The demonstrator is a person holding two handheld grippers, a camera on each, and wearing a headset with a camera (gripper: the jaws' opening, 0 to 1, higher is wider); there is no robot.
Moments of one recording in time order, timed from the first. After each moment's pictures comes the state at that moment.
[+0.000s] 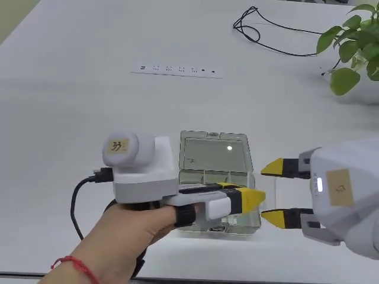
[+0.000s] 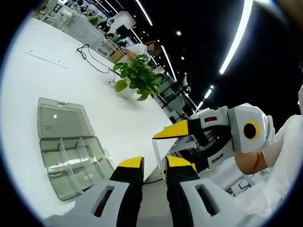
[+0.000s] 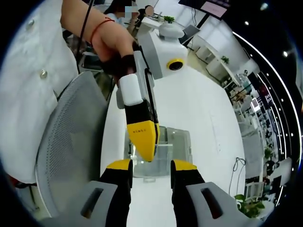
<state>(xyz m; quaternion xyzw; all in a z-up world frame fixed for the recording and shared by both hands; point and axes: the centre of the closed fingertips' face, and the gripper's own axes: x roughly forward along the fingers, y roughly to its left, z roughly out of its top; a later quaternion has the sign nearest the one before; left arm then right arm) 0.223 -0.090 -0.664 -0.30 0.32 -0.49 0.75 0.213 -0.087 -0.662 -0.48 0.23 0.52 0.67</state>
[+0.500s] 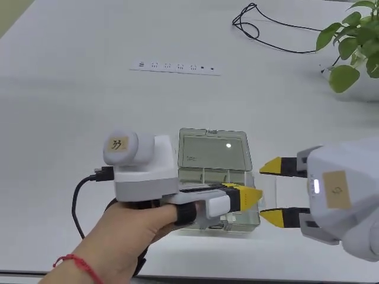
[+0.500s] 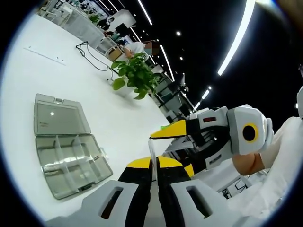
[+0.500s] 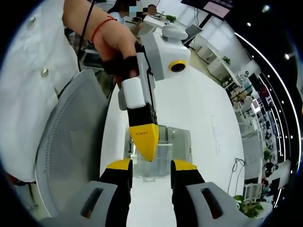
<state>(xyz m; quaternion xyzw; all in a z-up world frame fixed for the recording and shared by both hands) 0.218 -0.095 -0.664 -0.31 0.33 -0.50 0.74 0.212 -0.088 -0.664 -0.49 0.23 0.52 0.66</state>
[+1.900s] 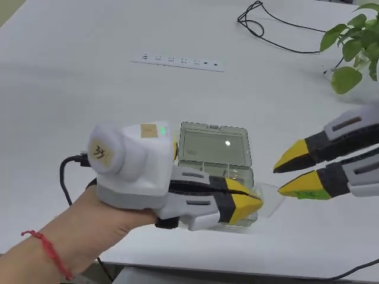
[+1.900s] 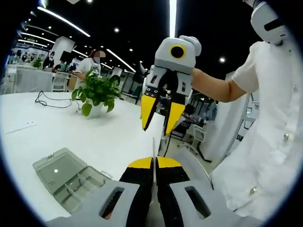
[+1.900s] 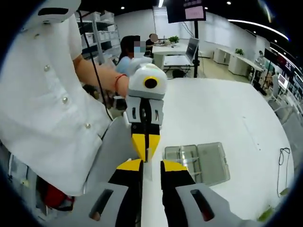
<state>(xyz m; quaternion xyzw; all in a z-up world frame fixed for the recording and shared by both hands) 0.181 -0.089 -0.634 -0.09 0.17 -0.65 0.73 0.191 -0.086 -0.612 -0.23 0.31 0.69 0.62</state>
